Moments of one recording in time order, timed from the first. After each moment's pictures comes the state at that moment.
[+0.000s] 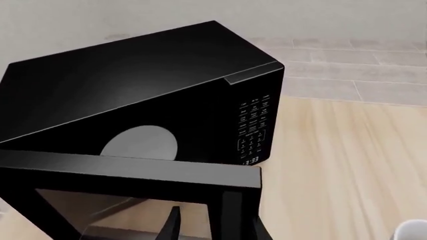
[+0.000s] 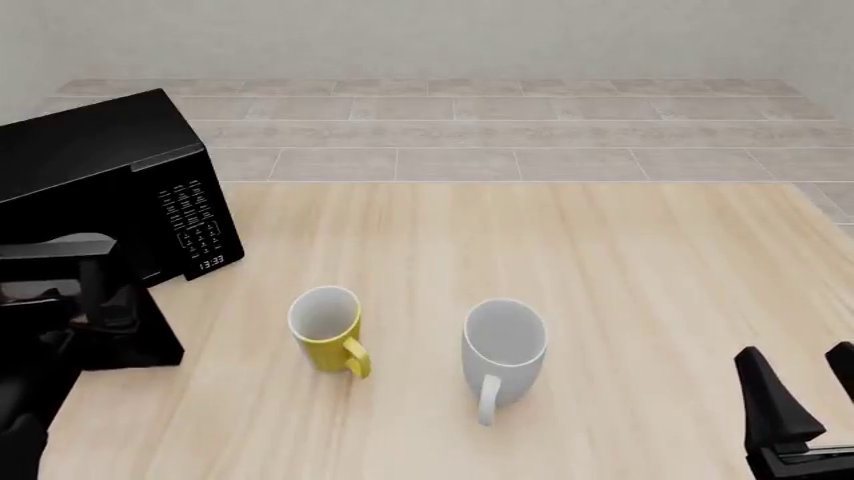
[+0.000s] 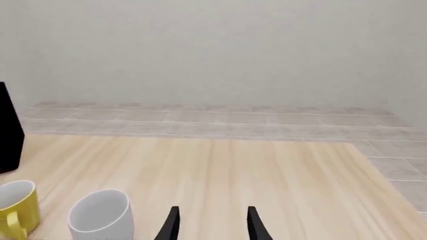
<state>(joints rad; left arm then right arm) 0.23 1.33 -0.15 -0.89 0.04 0.06 0.00 0.00 -0.01 0.00</state>
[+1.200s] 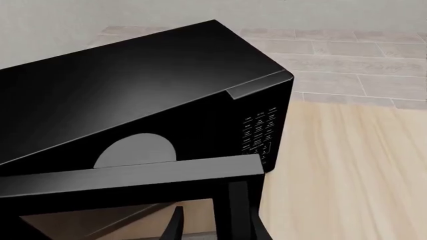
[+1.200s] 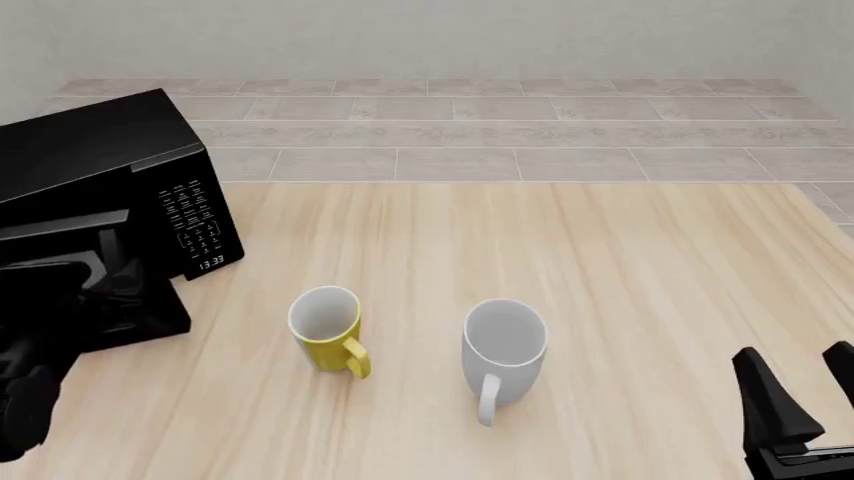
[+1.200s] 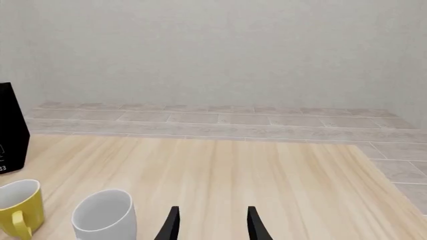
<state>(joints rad) 0.23 1.43 -0.30 -0.81 0.04 0.08 0.00 0.00 -0.01 0.00</state>
